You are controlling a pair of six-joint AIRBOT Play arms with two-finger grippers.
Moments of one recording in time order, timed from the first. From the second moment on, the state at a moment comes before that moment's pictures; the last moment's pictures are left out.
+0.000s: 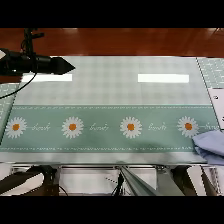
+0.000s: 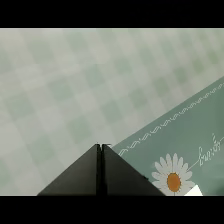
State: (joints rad) left arm -0.02 -1.25 1.26 0.73 -1.07 -1.02; right arm -1.20 -0.82 1.30 -1.68 1.85 1.58
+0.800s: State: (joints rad) left arm 0.02 -1.24 1.32 0.73 -1.05 -1.01; right arm -1.21 -0.77 1.16 -1.70 1.78 1.49
